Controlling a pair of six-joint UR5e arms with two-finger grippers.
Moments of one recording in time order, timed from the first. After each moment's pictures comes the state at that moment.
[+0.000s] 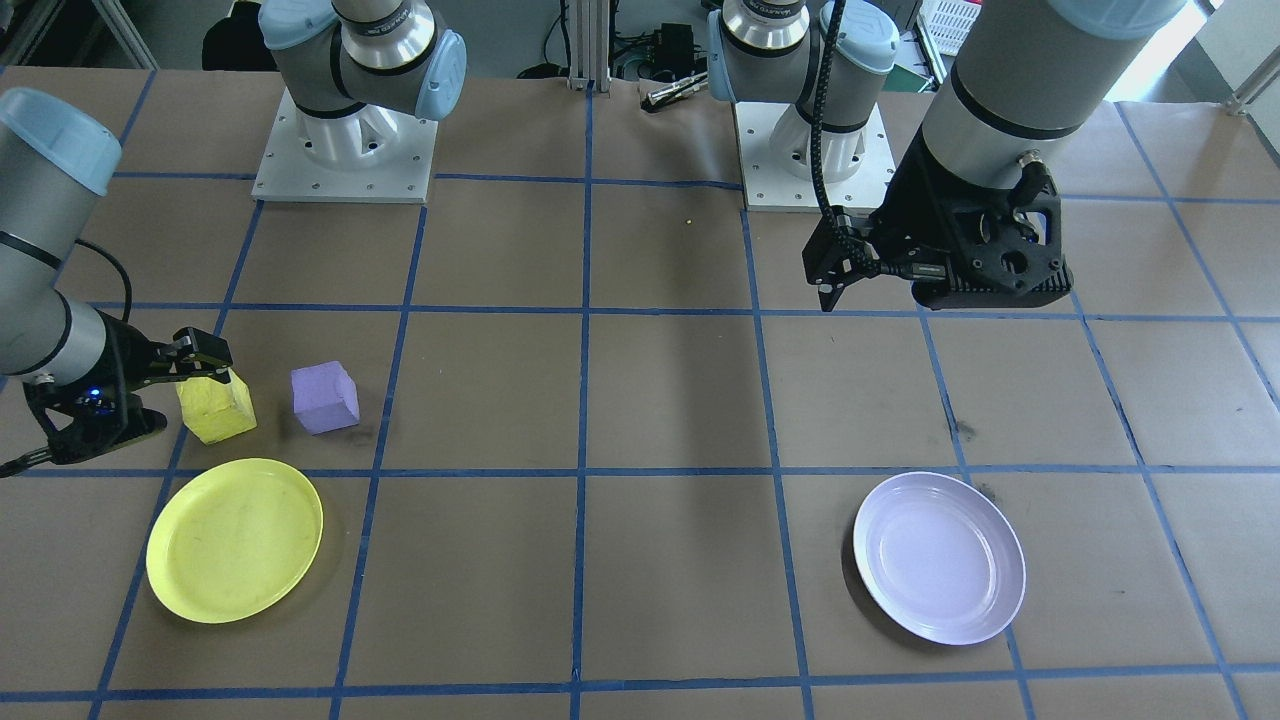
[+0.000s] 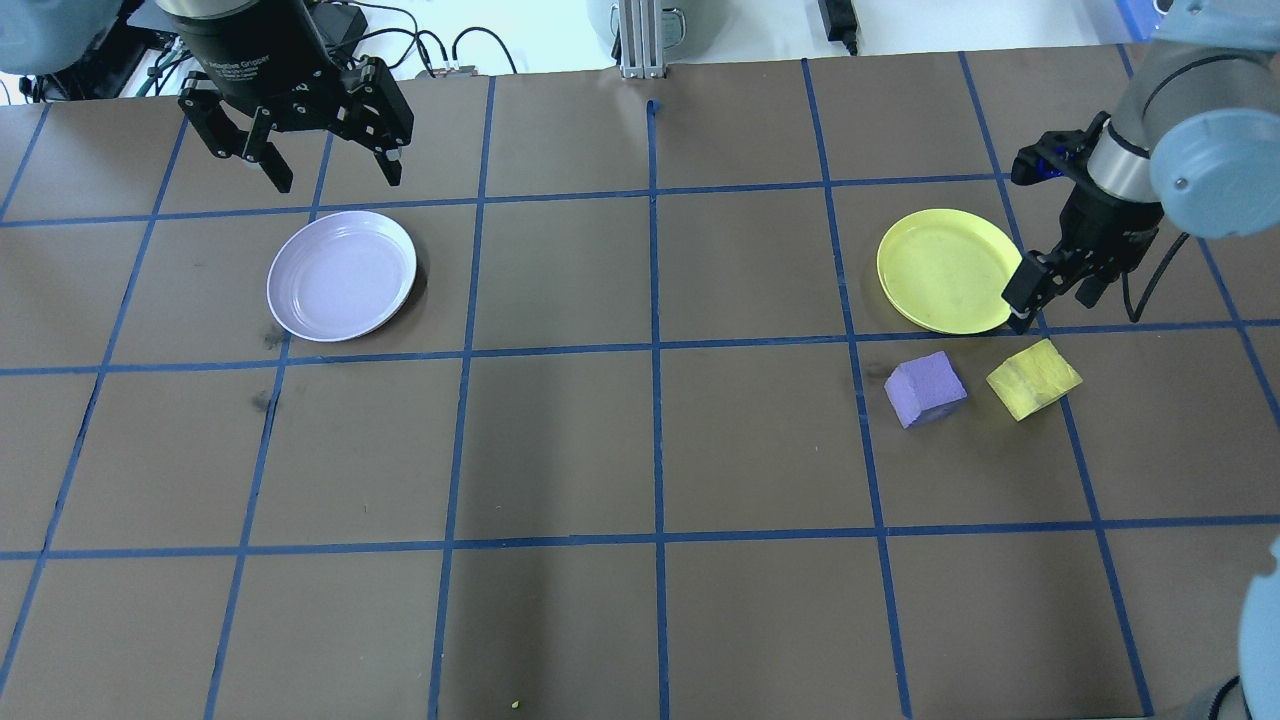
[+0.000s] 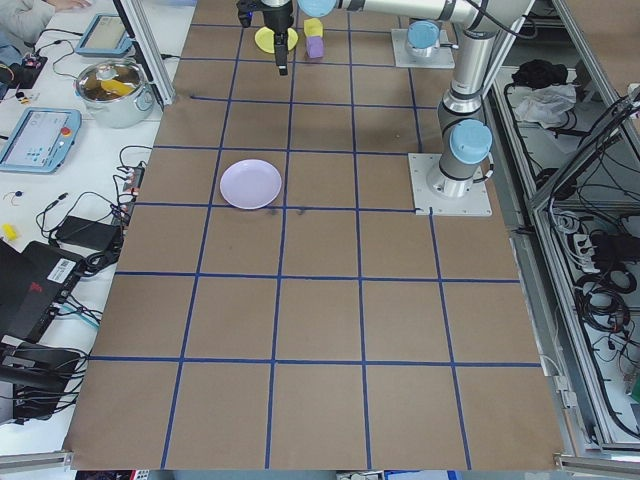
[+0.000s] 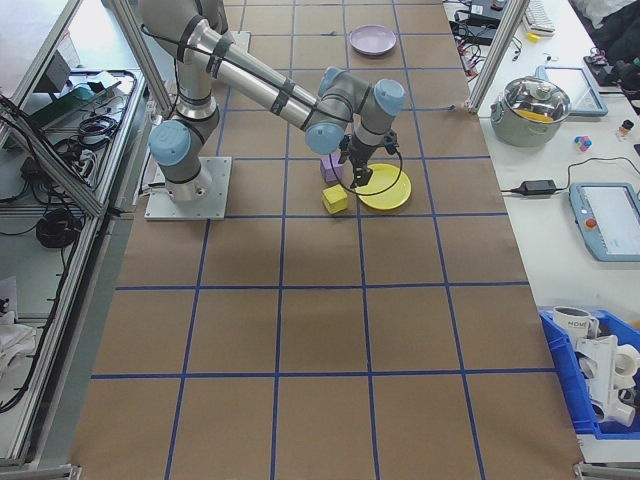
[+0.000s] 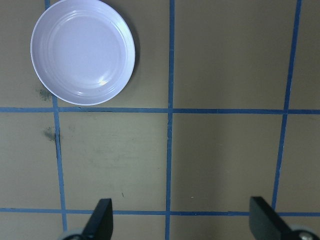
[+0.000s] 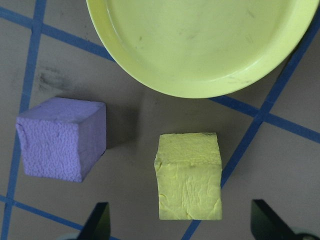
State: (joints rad) left arm -1.58 -1.72 -1.33 -1.70 1.58 -0.04; right arm 1.24 -1.31 1.76 -1.79 -1.64 -0.70
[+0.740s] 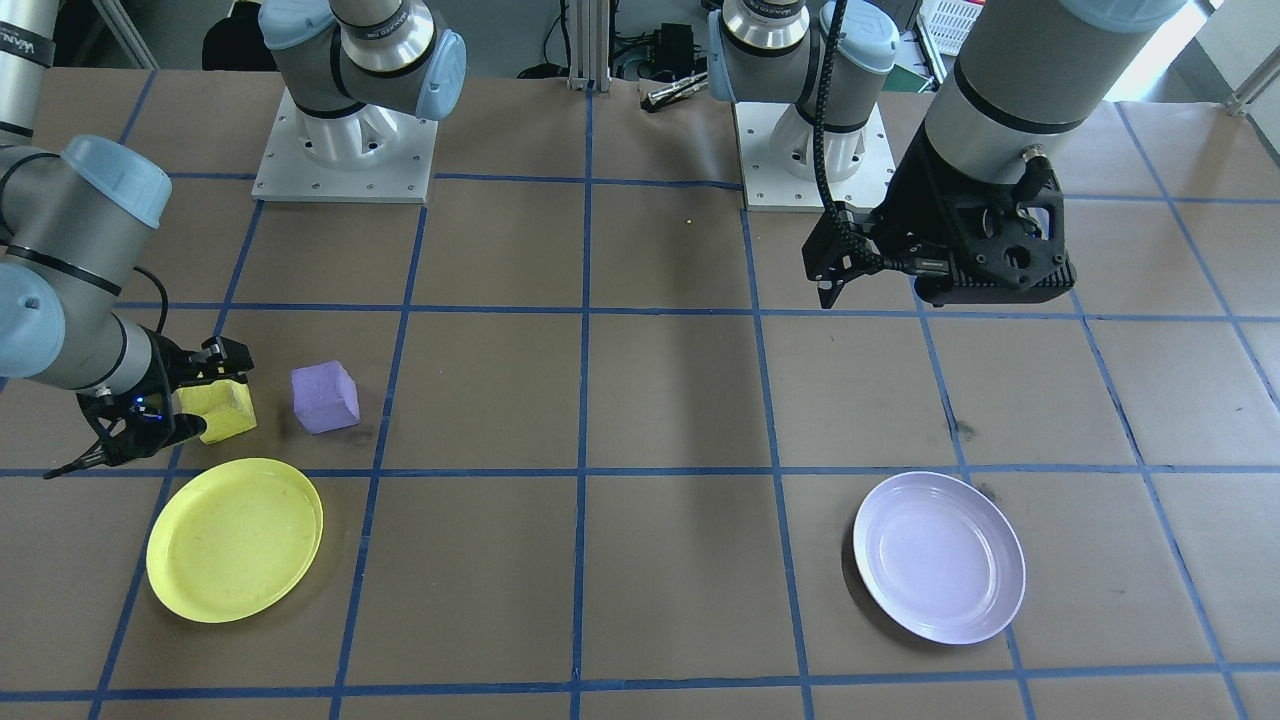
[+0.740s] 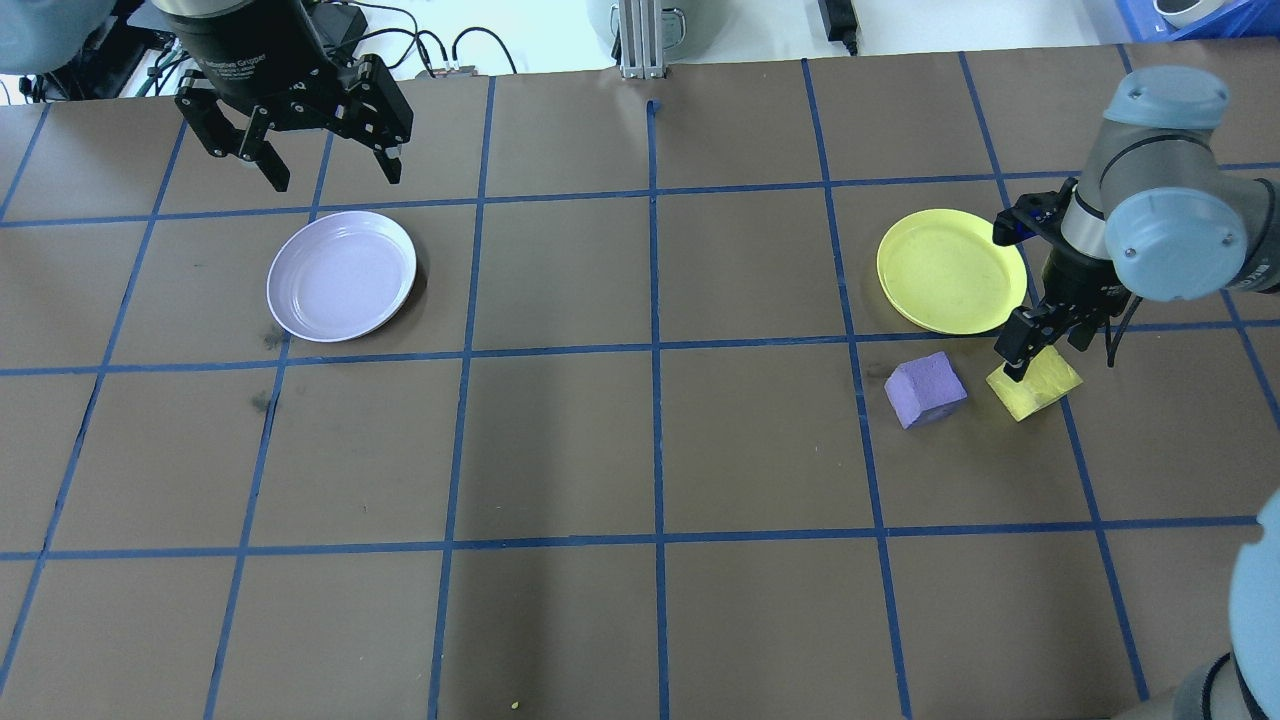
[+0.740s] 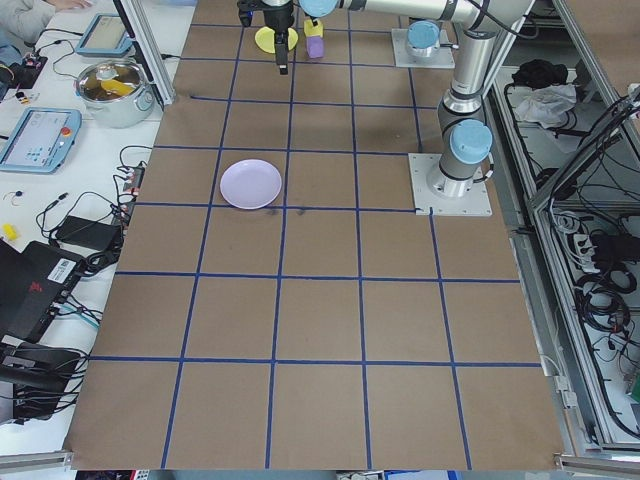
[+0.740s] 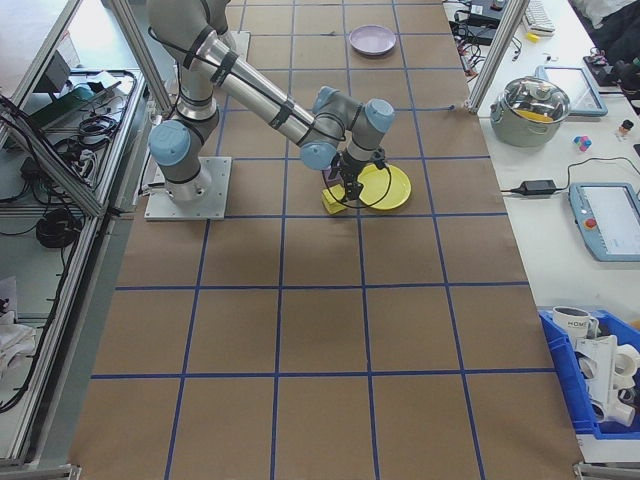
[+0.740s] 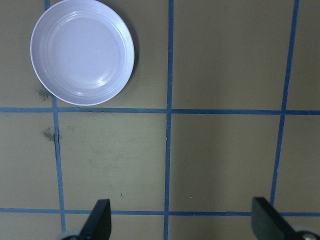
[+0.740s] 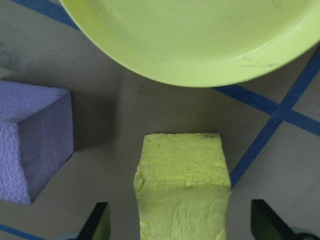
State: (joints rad) left arm -1.58 -1.72 -1.33 -1.70 1.58 -0.04; right arm 1.24 -1.25 1.87 -1.92 -1.71 -0.72
